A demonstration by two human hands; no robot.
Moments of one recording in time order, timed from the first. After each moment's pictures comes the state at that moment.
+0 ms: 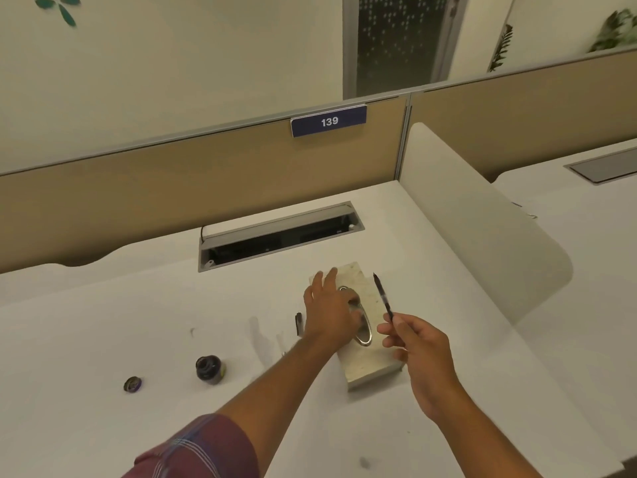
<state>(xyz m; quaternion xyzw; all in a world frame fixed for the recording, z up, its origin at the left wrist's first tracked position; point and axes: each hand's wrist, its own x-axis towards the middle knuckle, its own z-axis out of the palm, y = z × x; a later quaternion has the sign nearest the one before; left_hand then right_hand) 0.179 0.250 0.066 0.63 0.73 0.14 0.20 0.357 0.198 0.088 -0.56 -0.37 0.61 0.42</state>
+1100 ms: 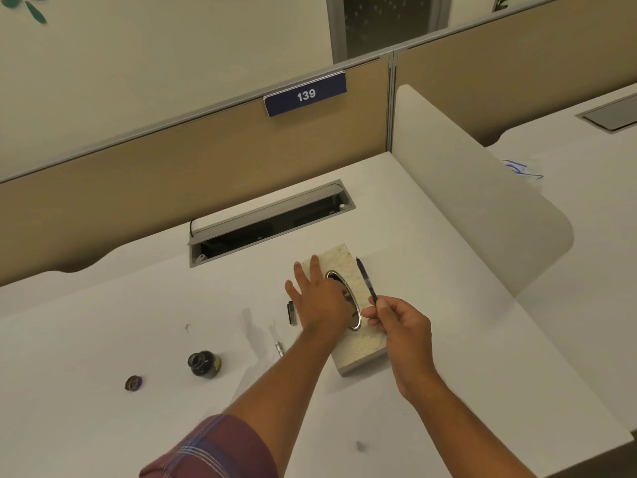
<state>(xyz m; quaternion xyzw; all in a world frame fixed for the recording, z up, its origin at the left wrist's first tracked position) 0.208 0.262 0.048 0.57 0.81 -0.01 0.12 0.347 0.207 0.062 -0.57 -0.36 0.57 0.47</state>
